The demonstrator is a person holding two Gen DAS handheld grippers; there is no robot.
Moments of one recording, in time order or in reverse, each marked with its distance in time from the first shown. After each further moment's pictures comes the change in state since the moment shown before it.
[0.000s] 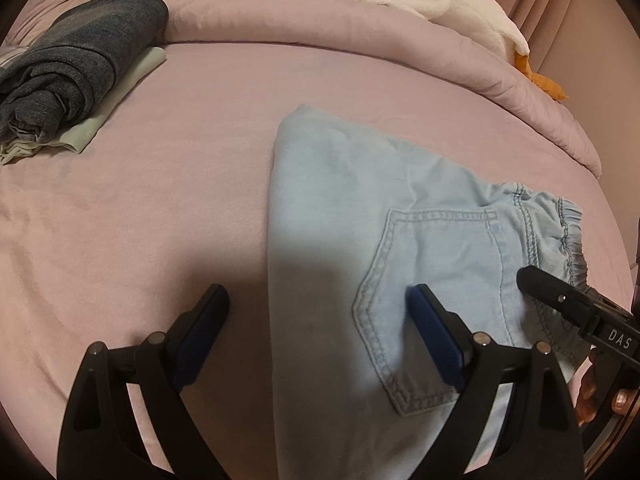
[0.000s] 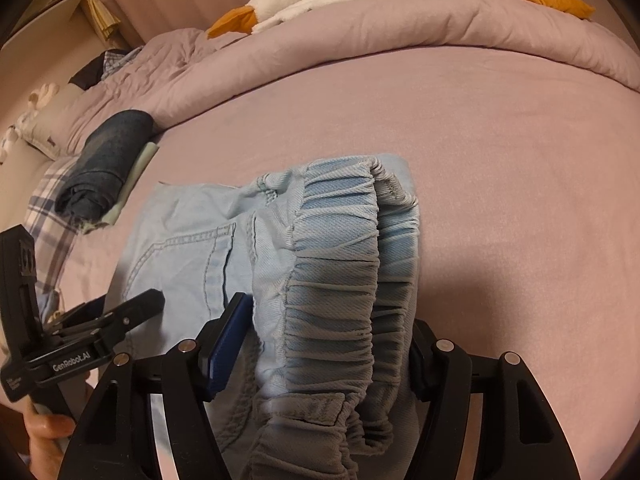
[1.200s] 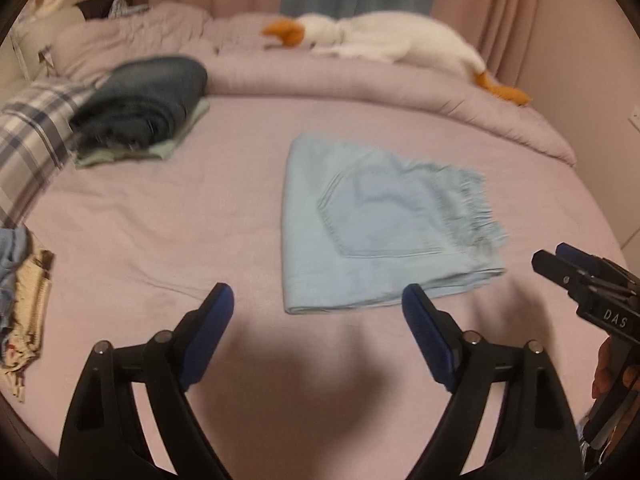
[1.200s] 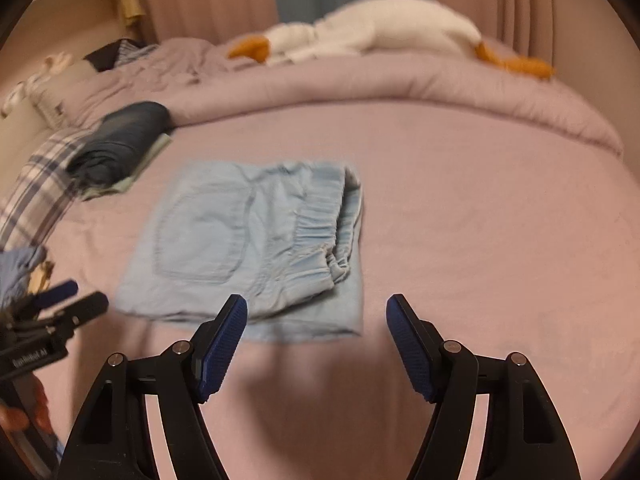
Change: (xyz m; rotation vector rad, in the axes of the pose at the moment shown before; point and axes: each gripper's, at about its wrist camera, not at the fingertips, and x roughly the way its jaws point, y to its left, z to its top) left arm -0.152 -0.044 -0.091 0.062 -0.176 0.048; right arm -0.116 0.035 -0.066 -0.152 -0.152 -0.160
